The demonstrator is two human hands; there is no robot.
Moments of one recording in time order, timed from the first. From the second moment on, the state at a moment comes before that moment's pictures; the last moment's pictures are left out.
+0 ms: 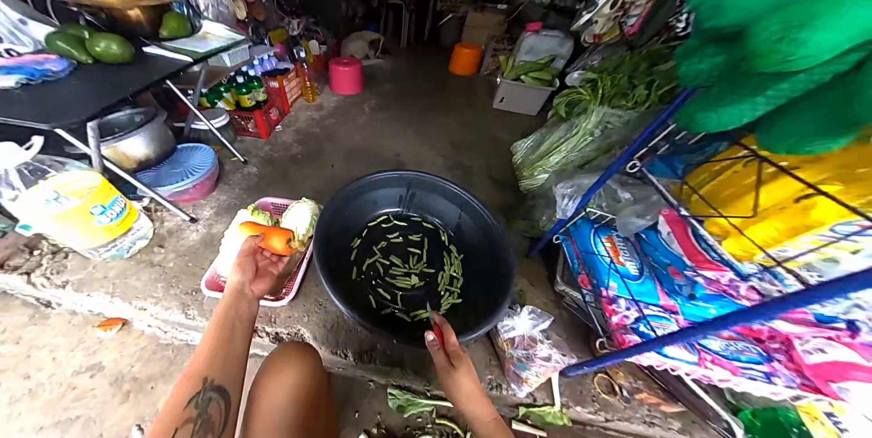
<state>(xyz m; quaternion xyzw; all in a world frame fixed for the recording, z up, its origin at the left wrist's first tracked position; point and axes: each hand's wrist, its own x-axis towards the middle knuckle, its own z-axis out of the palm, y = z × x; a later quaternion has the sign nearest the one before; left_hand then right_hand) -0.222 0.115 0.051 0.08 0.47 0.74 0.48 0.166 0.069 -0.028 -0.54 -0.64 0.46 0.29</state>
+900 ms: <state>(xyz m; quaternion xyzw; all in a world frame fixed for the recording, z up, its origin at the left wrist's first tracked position) 0.000 -0.033 -0.050 0.46 0.63 0.51 0.36 0.184 -0.075 -0.051 -0.45 -0.31 0.74 0.39</state>
